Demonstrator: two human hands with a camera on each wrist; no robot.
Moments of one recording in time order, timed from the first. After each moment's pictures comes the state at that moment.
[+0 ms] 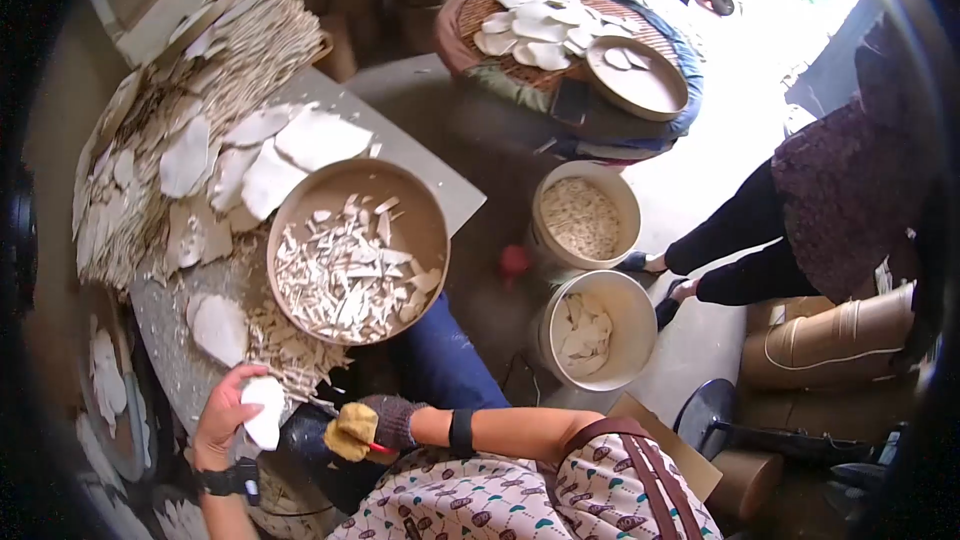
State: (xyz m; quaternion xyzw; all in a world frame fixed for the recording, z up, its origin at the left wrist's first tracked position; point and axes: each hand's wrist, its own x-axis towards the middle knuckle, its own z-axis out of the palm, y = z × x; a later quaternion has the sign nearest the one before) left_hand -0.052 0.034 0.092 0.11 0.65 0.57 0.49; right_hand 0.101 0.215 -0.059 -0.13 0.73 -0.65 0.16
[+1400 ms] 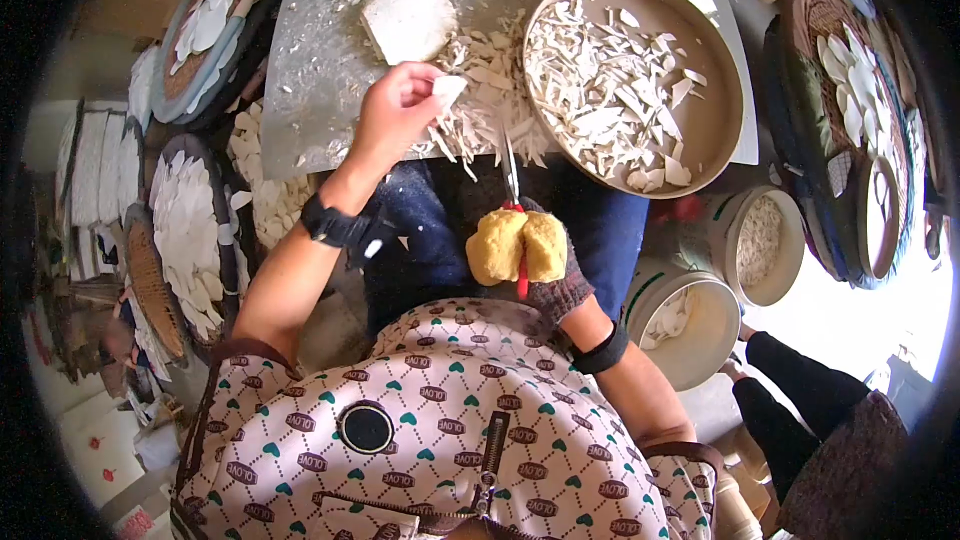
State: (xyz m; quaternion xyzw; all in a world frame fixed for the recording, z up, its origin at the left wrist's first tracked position) left_hand -0.037 0.044 0.002 0.07 0.79 0.60 0.06; right_hand 0.113 0.241 -0.062 0.03 0.07 -0.96 0.26
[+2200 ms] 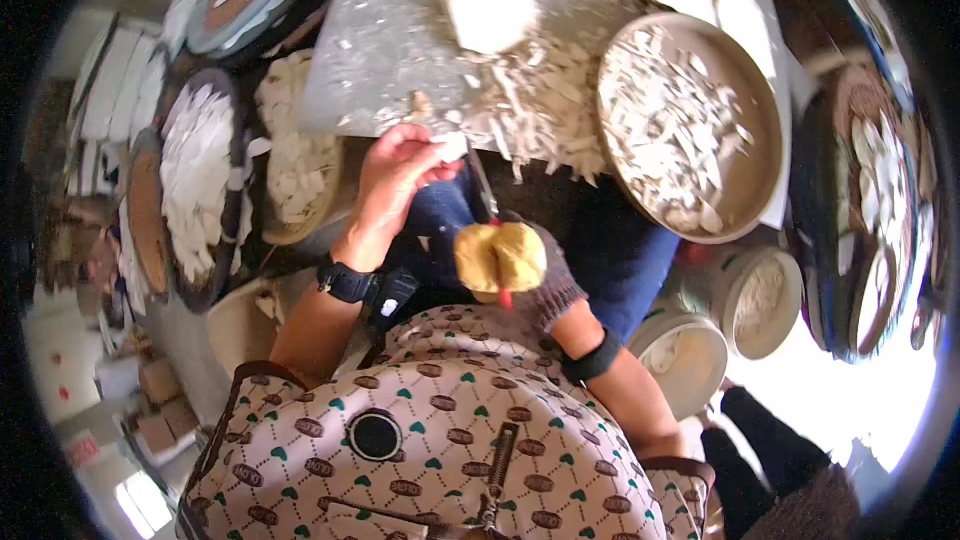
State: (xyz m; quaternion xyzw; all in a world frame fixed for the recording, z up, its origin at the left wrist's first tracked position) left_hand 0.052 -0.002 0.002 -0.16 0.59 0.79 0.07; right_hand 0.107 0.204 -0.056 -0.01 0.39 -0.85 0.37
